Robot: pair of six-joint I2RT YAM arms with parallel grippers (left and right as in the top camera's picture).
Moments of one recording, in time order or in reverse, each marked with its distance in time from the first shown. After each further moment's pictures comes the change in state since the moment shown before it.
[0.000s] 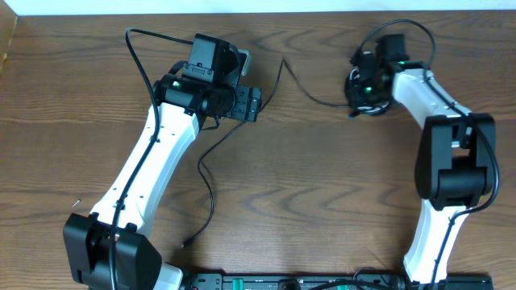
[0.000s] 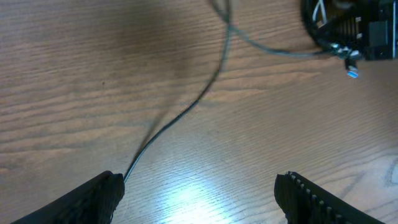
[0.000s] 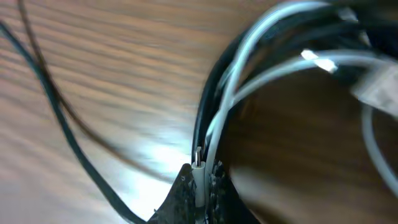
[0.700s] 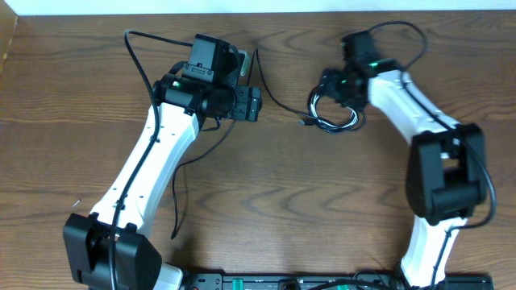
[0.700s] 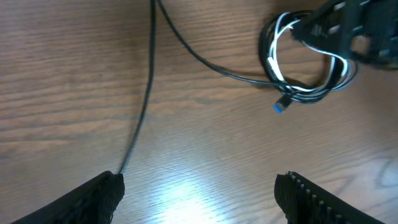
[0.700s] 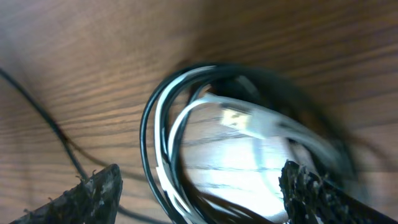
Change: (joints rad) left arm 0.000 0.000 0.000 -0.011 0.015 -0.047; right arm 0.105 -0.088 0.000 -0.026 0.106 0.557
